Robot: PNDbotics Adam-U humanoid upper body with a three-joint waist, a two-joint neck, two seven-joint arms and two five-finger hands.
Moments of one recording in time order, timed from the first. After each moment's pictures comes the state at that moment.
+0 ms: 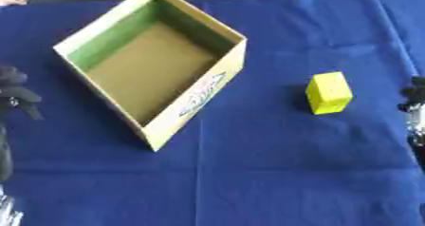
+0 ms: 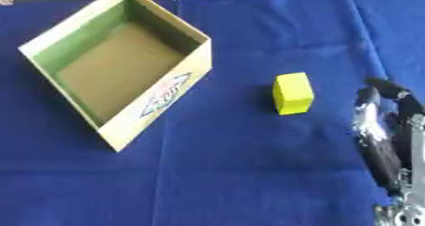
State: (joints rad) left arm -0.26 0.21 0.07 -1.99 -0.11 -0.27 0.23; right arm -0.20 -0.27 -0.05 -1.98 0.32 -0.08 -0.34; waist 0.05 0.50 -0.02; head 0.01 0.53
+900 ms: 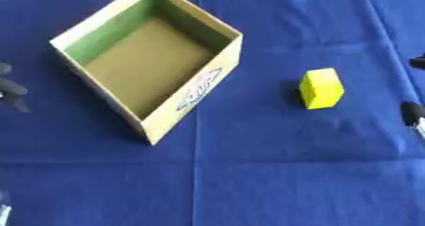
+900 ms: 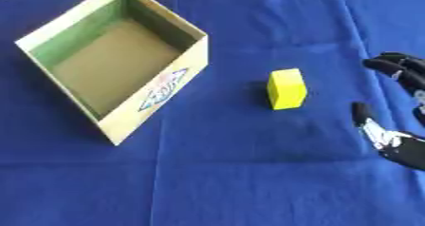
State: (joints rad) left arm -0.26 0.23 0.07 -1.99 -0.10 -0.26 0.23; right arm -0.12 -0.85 -0.07 -1.98 0.63 -0.17 -0.04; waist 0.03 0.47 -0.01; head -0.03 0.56
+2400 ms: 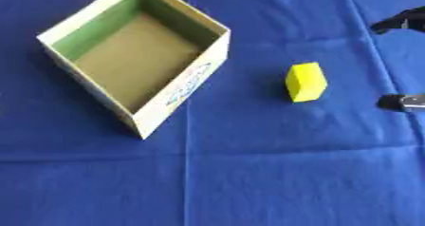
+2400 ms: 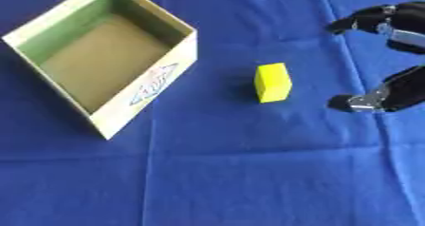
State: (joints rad) left arm -0.24 0.24 0.06 -1.99 -0.09 -0.24 0.20; right arm -0.40 -1.19 0.02 -1.99 0.38 0.07 0.56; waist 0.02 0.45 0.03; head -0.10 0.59
